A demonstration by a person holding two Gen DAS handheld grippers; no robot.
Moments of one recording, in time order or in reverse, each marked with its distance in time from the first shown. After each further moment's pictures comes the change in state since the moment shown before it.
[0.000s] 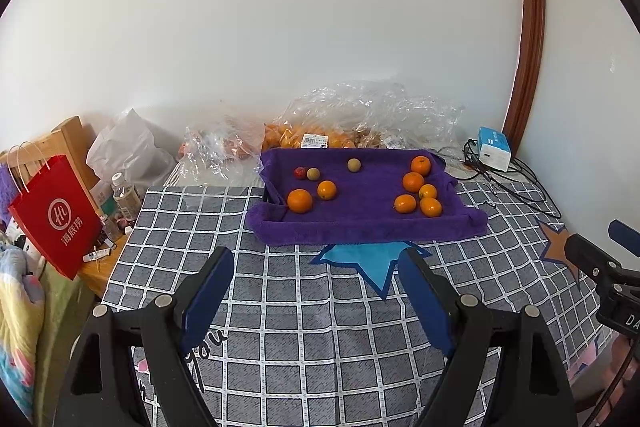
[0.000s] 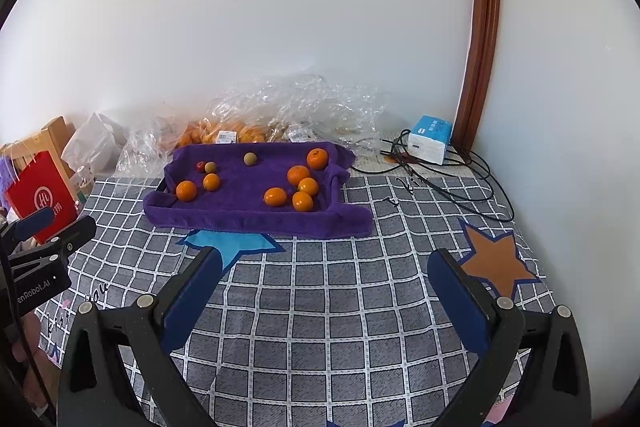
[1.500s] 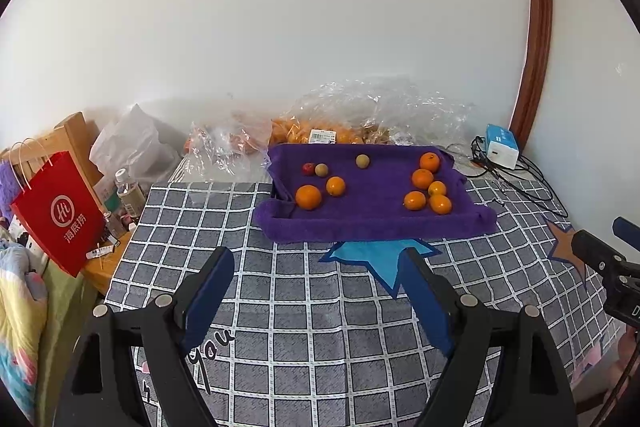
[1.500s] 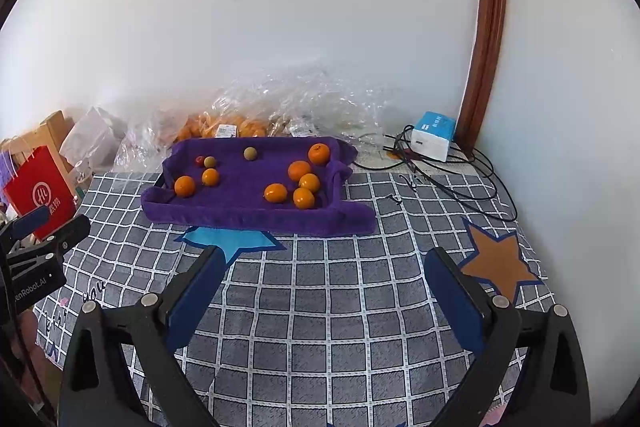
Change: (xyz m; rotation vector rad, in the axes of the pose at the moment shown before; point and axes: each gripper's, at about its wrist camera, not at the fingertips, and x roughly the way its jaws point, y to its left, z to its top) left arm 0.006 0.006 0.000 -0.005 0.015 0.019; right arm 0.007 0.000 0.003 -0.012 0.023 -0.005
